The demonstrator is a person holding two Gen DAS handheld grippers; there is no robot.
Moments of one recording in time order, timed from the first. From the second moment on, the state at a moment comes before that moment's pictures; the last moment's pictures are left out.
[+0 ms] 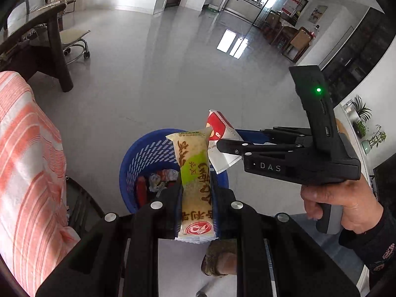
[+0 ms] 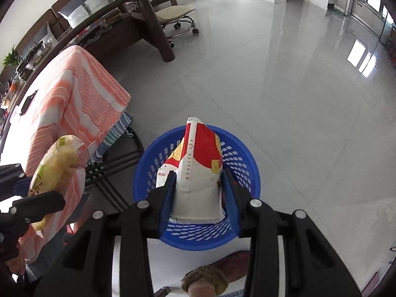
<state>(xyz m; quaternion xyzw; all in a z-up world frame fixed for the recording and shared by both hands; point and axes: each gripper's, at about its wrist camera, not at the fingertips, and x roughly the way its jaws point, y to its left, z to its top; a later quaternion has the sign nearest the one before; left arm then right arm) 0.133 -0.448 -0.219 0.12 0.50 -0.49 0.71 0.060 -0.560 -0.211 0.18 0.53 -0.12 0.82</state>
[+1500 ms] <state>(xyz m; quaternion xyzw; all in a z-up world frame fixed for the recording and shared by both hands) 0.178 -0.074 -0.165 0.03 0.44 -0.18 0.88 0.134 -0.257 -0.137 0.00 0.42 0.07 0.91</state>
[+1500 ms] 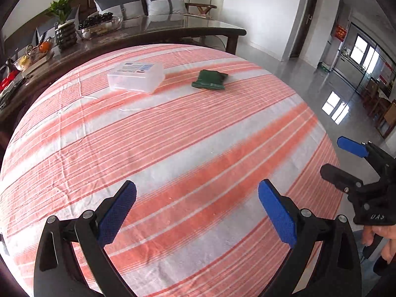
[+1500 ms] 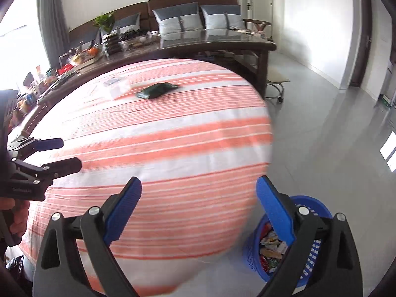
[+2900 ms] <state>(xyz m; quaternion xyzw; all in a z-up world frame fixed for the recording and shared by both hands) 0.395 -0.050 -0.178 0.01 0.51 -0.02 0.86 0.191 -0.194 -0.167 -0.04 0.47 0.10 0.88</state>
